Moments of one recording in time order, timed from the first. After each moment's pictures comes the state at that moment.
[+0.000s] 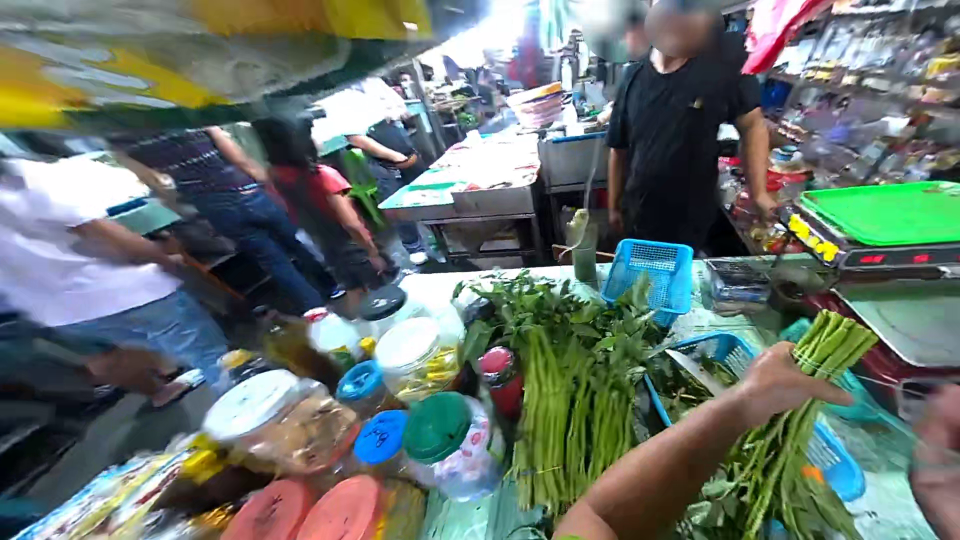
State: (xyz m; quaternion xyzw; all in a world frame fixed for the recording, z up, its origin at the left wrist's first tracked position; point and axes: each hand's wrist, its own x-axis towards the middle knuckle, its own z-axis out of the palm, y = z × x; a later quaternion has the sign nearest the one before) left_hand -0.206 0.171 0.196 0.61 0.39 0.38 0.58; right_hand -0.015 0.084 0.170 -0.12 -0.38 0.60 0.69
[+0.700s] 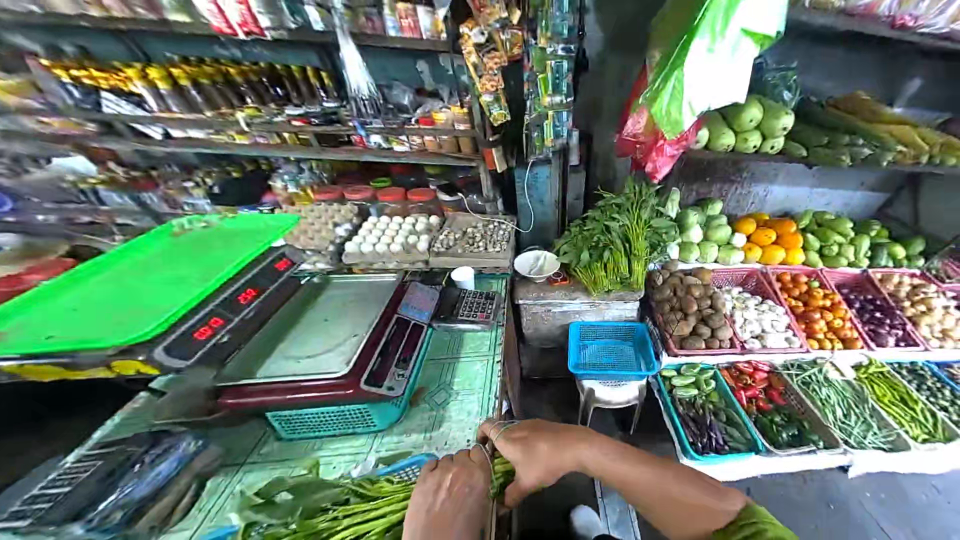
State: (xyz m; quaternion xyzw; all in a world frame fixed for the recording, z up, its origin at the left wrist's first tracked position) left_hand -0.044 0.073 0.157 0.99 0.06 -0.07 -0.03; right_hand 0.085 -0.045 0.160 -0.73 -0.55 0.34 0.22
